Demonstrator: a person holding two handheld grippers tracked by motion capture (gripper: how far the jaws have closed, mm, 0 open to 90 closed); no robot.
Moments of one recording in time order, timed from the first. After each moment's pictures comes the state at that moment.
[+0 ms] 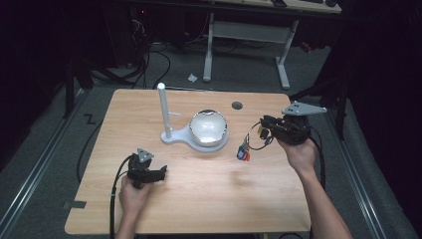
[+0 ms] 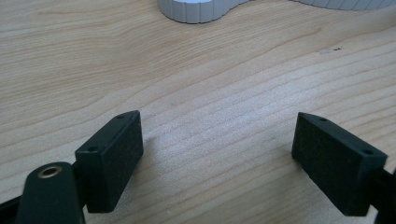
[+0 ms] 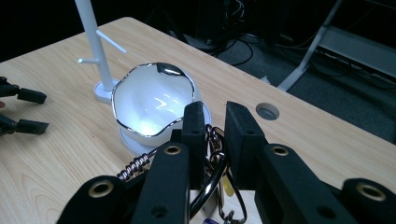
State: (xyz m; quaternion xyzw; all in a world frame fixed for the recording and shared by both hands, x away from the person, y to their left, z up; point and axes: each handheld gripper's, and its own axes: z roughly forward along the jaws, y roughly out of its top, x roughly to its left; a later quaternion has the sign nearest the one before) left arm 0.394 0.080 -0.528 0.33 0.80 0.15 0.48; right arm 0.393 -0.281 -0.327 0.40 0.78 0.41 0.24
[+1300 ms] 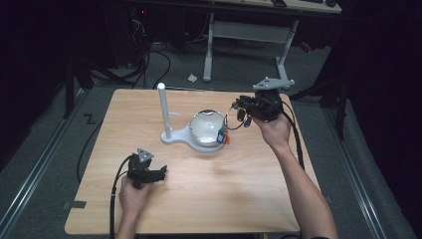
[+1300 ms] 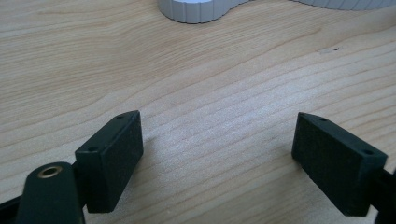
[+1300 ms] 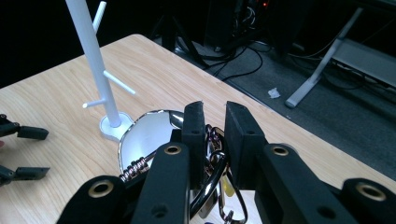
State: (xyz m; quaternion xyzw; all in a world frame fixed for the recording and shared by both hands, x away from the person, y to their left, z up) left arm 0.394 0.080 -0.529 0.33 0.80 0.15 0.48; right arm 0.452 -0.220 -0.306 0.39 0.79 0.41 0.23
